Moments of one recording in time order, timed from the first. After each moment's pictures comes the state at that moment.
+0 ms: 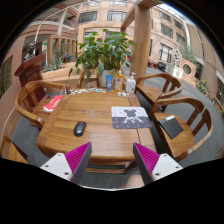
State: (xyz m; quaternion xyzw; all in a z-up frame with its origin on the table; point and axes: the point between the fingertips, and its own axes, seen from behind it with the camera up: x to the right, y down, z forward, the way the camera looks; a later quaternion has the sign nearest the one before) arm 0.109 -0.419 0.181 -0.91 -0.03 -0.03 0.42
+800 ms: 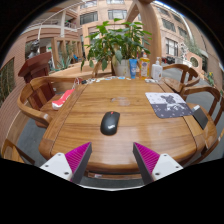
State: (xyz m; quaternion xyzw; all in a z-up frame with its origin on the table) arm -0.043 -0.339 0.023 -0.91 -0.03 0.05 0.42
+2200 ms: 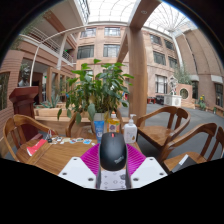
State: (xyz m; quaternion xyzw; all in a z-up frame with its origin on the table) arm 0.156 -0.082 0.210 -0.78 -0.01 0.00 0.62
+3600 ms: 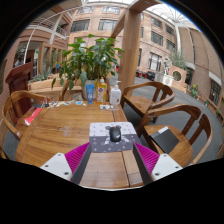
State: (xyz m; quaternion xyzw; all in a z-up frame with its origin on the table) arm 0.199 -0.278 0.149 -0.87 0.01 -0.07 0.48
